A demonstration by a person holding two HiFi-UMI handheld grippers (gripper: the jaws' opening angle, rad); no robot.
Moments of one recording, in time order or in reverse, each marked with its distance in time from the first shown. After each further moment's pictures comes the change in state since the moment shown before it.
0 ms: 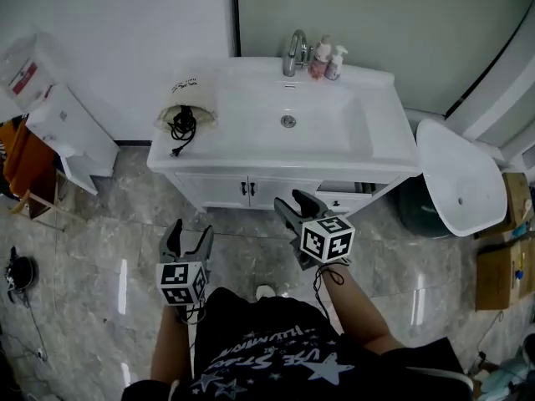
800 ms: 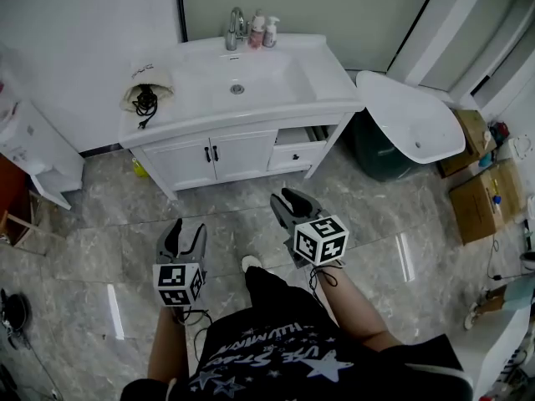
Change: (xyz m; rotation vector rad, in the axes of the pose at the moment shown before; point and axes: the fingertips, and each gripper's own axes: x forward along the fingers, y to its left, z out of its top) left arm -0.131 -0.076 -0.066 0.078 -0.028 -0.256; right arm -0.177 0.090 -0.083 -0.055 -0.095 -0.232
